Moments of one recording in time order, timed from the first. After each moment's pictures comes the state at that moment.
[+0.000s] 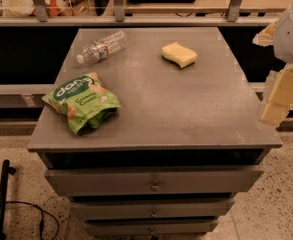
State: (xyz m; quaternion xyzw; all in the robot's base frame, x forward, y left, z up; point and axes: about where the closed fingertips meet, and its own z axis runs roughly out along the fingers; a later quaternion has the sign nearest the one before) arm 0.438 -0.214 0.985 -0.60 0.78 -0.04 0.17
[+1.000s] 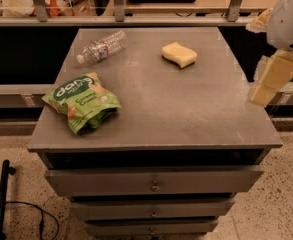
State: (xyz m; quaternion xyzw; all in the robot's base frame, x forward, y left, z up) arm 0.482 -0.218 0.987 -0.61 0.76 -0.04 0.22
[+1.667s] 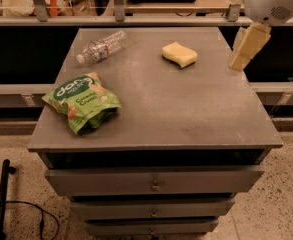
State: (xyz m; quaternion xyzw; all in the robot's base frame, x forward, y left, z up) arm 0.577 -0.202 1.003 -0.65 0.70 -0.05 0.30
